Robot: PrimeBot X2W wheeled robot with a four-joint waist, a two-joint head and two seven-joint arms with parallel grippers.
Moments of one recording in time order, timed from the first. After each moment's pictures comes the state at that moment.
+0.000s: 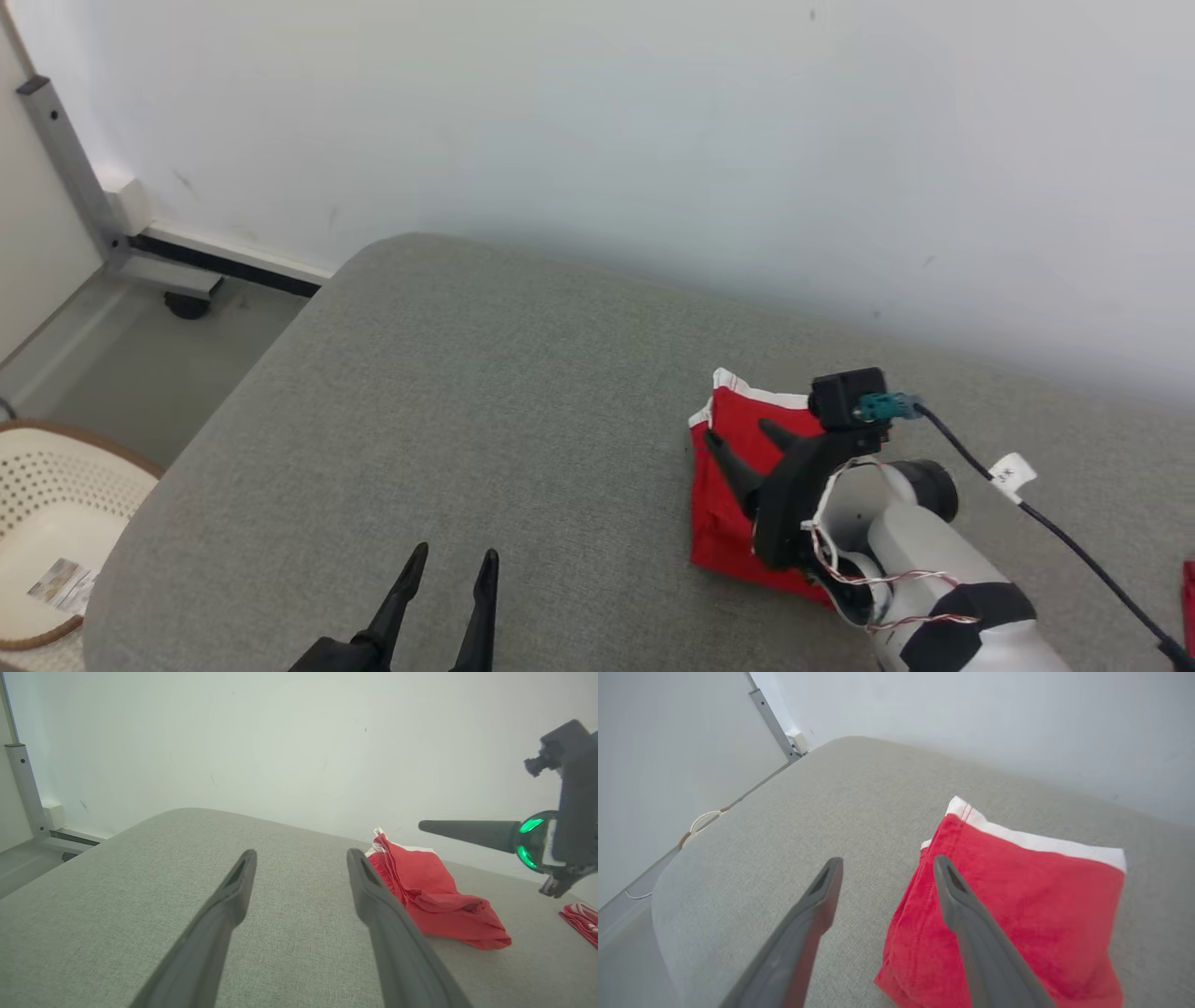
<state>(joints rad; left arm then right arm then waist) -0.04 0.15 -0.37 0.18 -0.38 -0.02 -0.26 -0.61 -0.09 0.46 0.79 0.55 0.13 0.19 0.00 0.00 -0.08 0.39</state>
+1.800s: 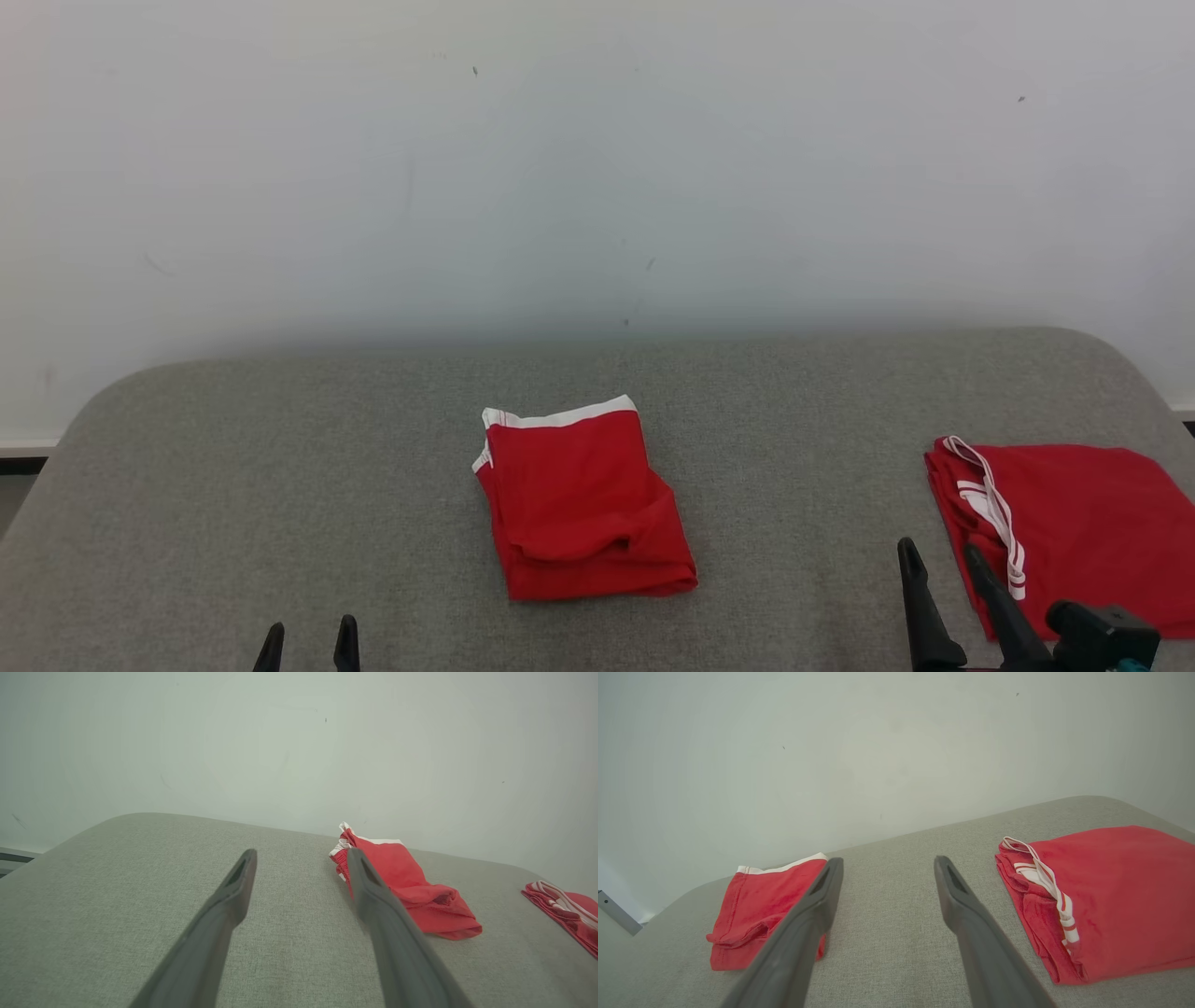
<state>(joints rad) 0.16 0.09 -0.03 0.13 -0.30 -0.12 -0.26 0.10 -0.05 -0.01 0.06 0.33 0.13 -0.03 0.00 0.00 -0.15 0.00</state>
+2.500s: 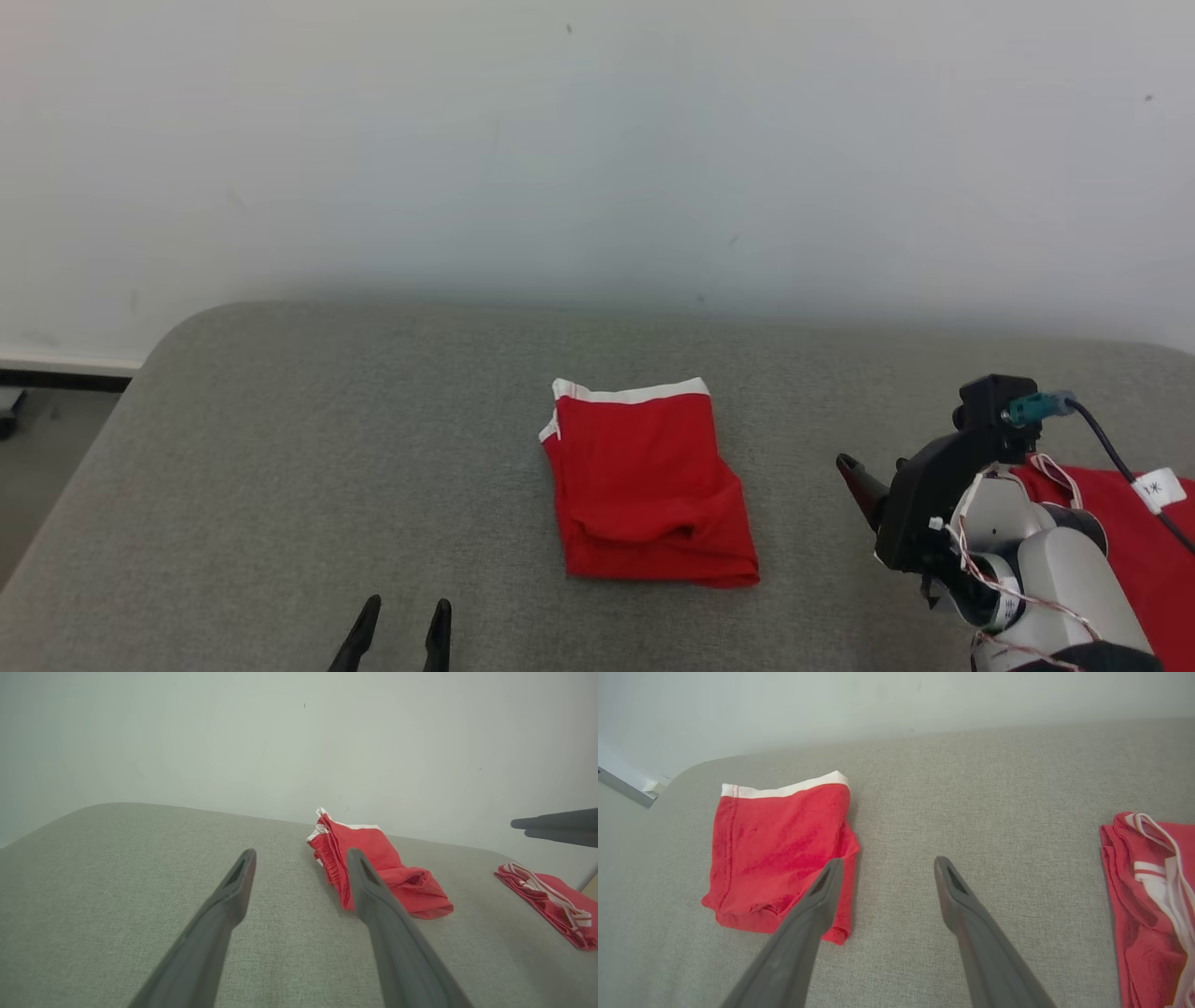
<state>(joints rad) 0.11 0.12 -0.19 0.14 -0.32 -0.13 -0.26 -0.35 -0.05 -0.07 0.33 0.28 0.13 0.64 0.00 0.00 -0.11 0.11</state>
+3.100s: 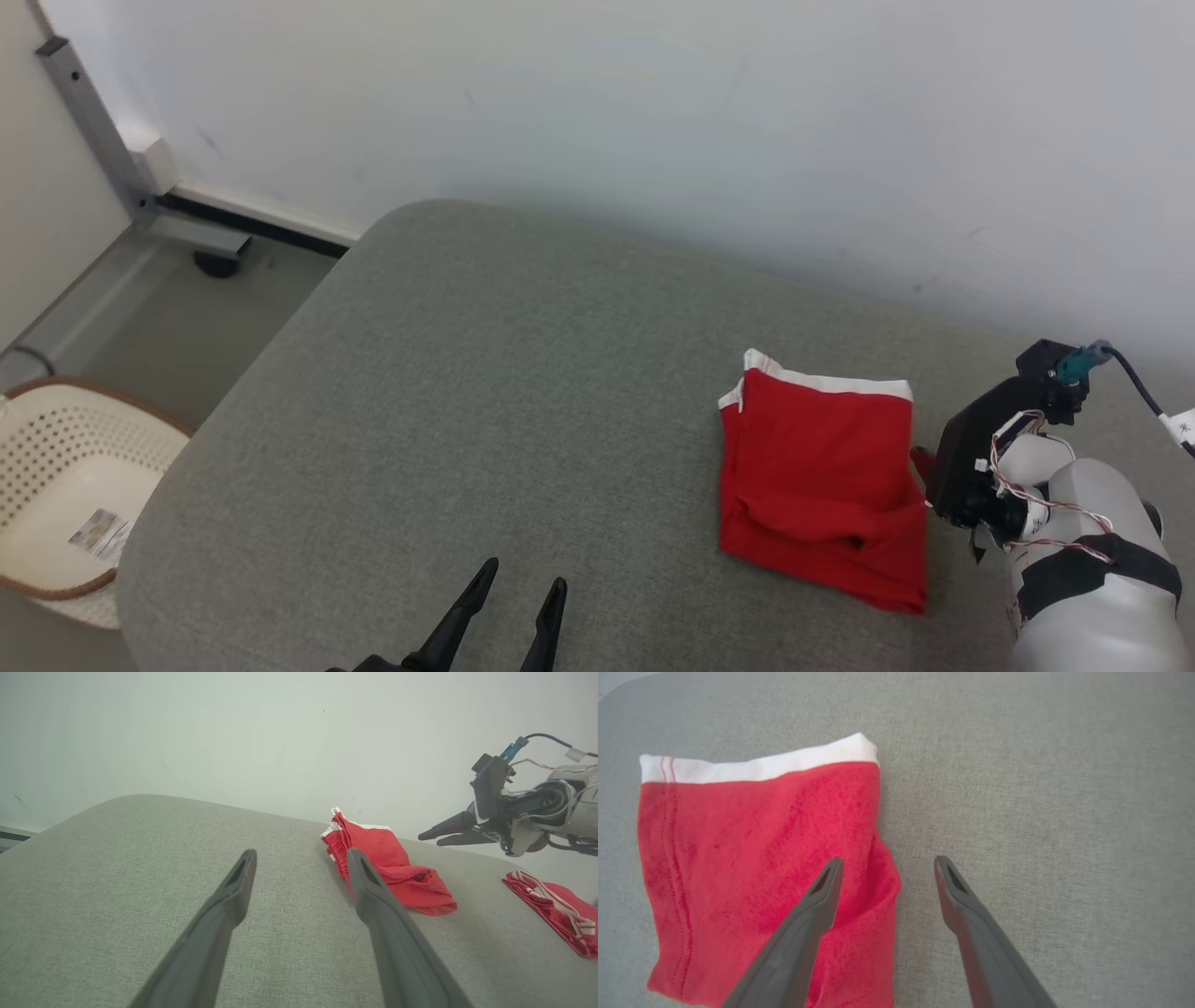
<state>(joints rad) 0.00 0.16 -0.43 0.13 -0.38 -0.13 -0.26 -0.69 -0.05 -0.43 0.87 -0.06 0.13 0.64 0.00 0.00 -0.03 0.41</state>
